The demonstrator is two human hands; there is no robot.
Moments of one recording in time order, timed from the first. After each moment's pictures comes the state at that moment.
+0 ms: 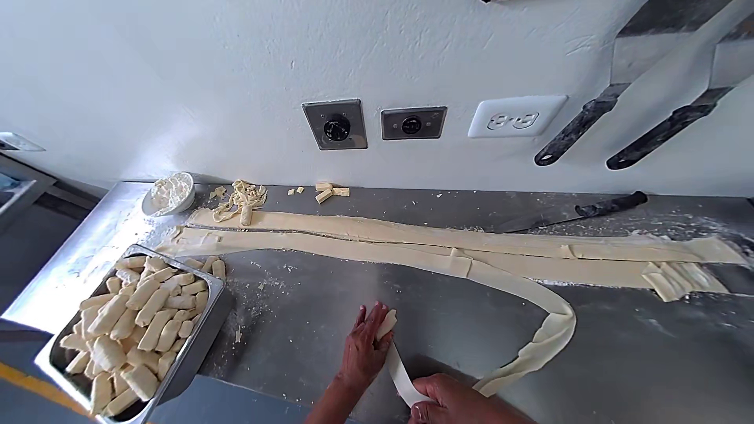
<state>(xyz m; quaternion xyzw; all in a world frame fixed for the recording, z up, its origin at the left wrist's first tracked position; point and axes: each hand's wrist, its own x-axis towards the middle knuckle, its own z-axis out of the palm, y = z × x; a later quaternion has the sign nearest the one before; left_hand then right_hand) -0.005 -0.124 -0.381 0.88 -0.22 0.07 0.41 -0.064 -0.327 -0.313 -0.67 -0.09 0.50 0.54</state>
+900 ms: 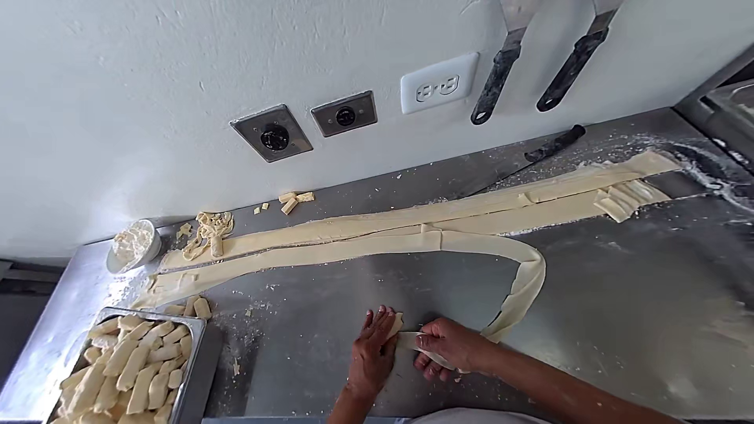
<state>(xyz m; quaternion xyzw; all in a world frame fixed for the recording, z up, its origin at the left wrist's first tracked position) -0.020 -0.133 -0.383 0.86 -0.30 0.05 0.41 -0.051 -0.347 -0.324 -0.62 0.14 0.45 0.62</state>
